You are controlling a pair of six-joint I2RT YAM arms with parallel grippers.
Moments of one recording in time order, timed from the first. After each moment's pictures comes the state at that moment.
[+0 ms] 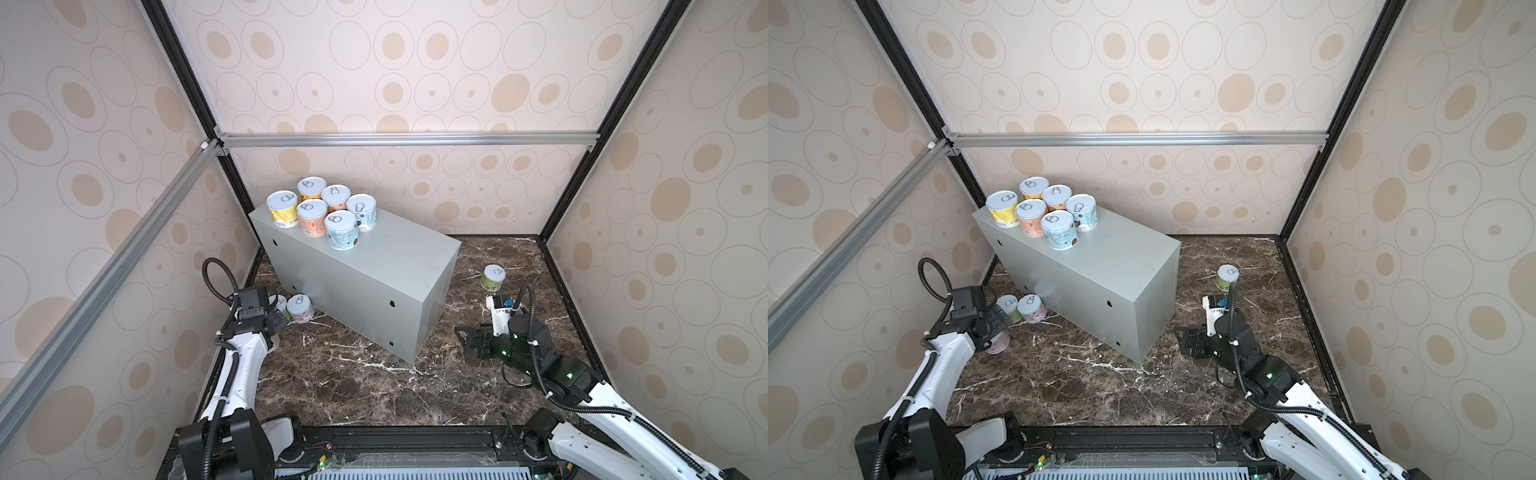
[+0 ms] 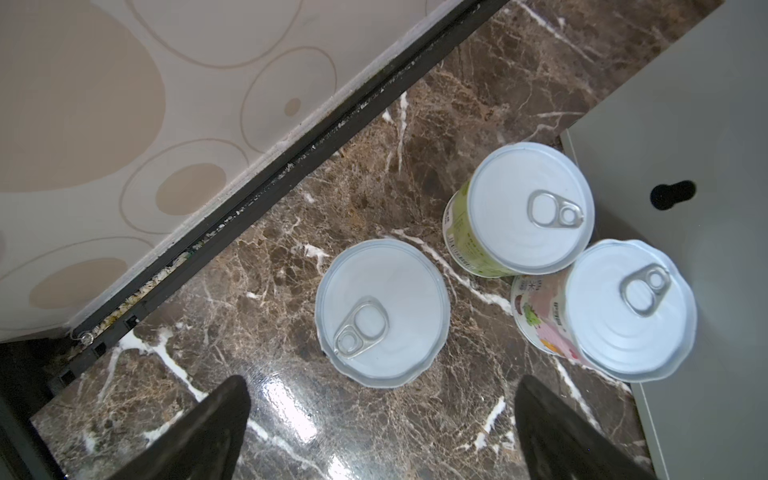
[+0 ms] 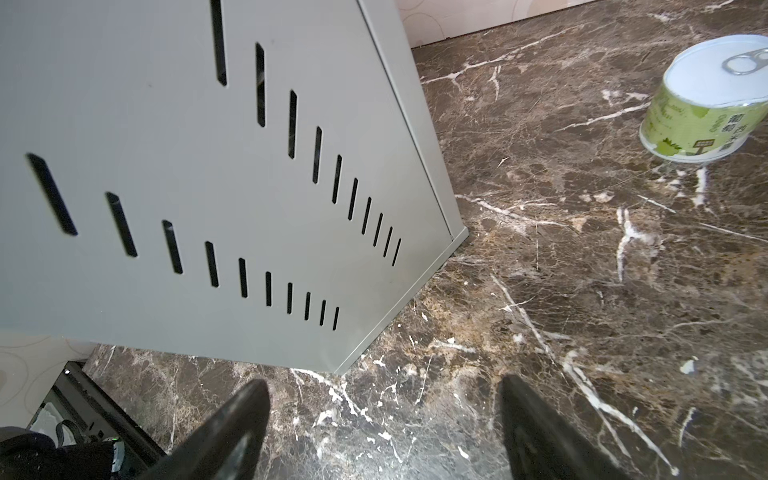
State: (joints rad) left arm 0.26 1.16 0.78 -0.62 -0.31 -0.52; right arm 0.64 0.71 0.64 -0.46 0.04 0.52
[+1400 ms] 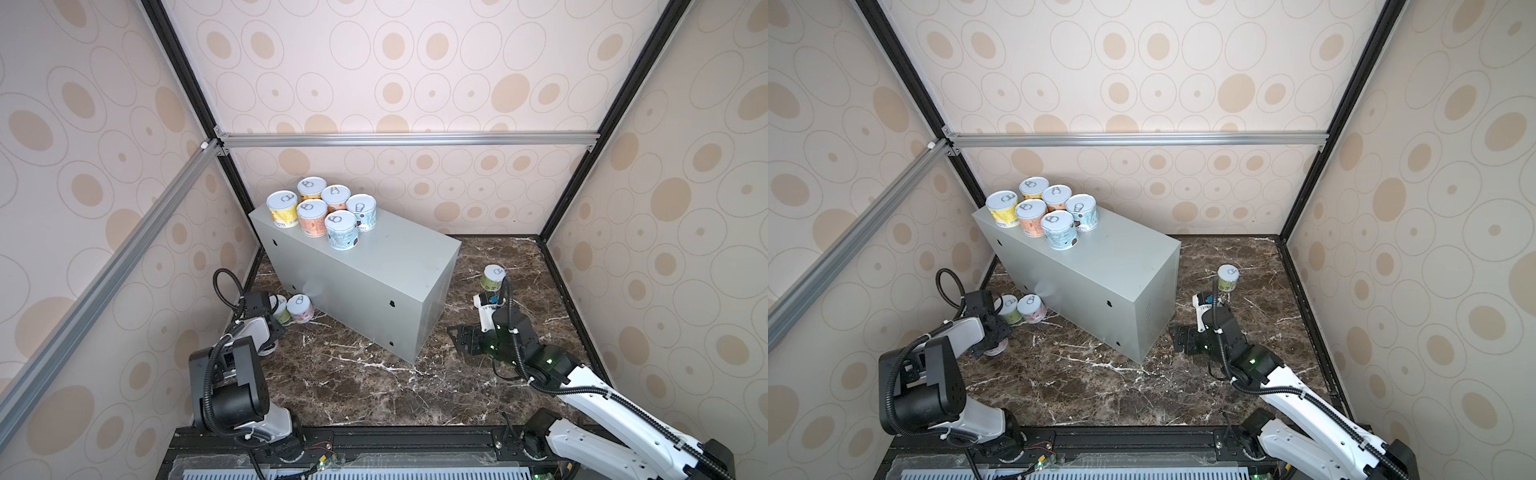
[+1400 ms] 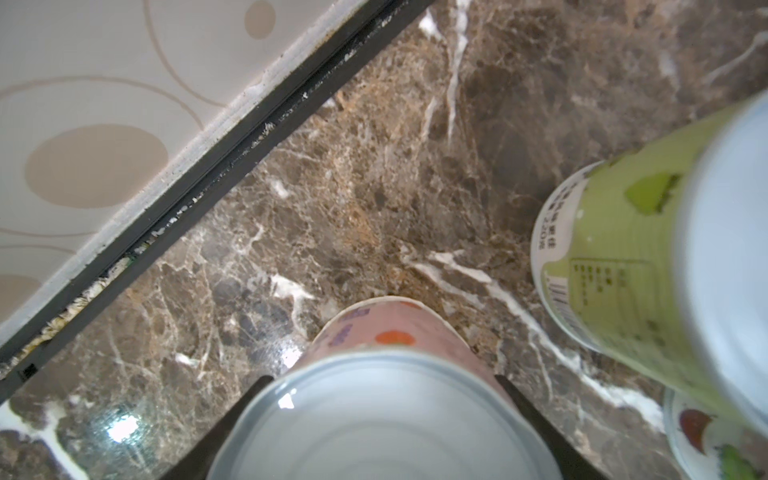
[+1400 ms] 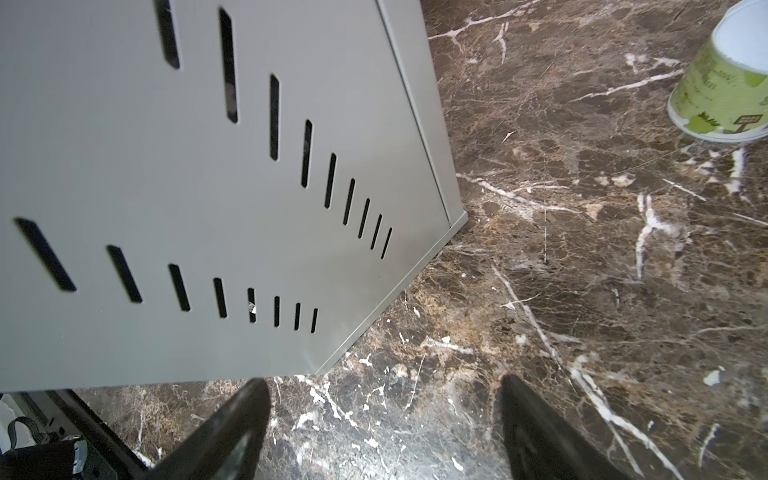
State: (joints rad) left arm 0.33 1.50 0.73 -0.37 -0.30 -0.48; right arm 0.63 0.86 0.64 -0.40 0.02 0.49
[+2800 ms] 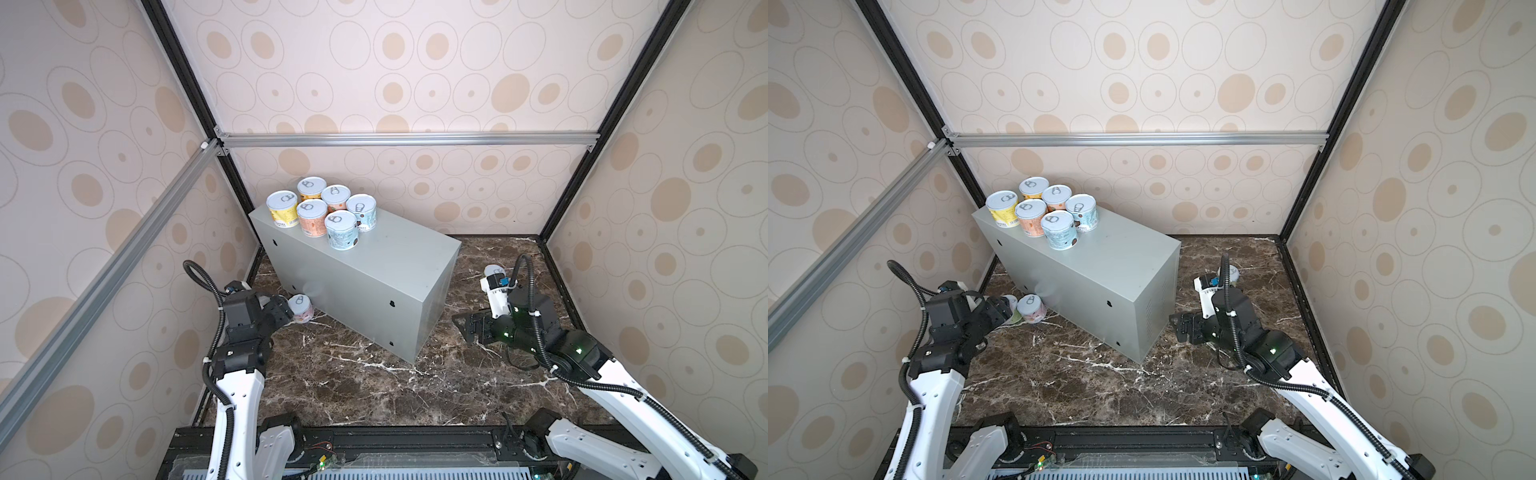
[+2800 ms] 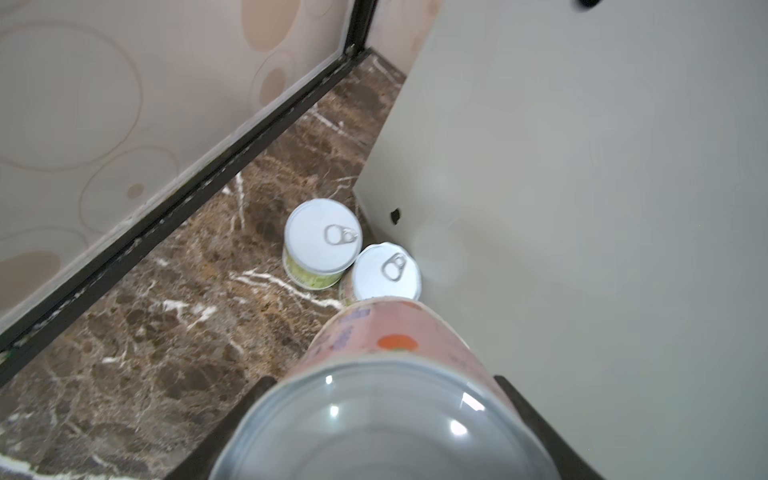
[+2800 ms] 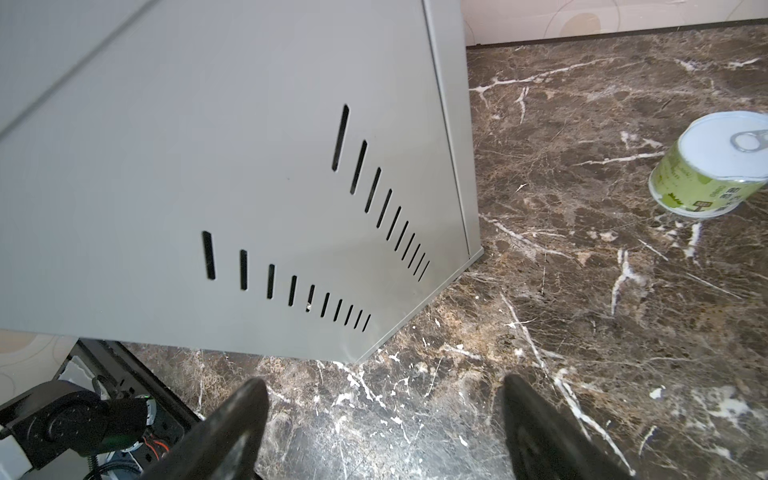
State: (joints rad) left arm 0.20 0.82 0.83 -0.61 0.01 -0.47; right arm 0.62 0.87 0.97 -0.69 -0.03 0.41
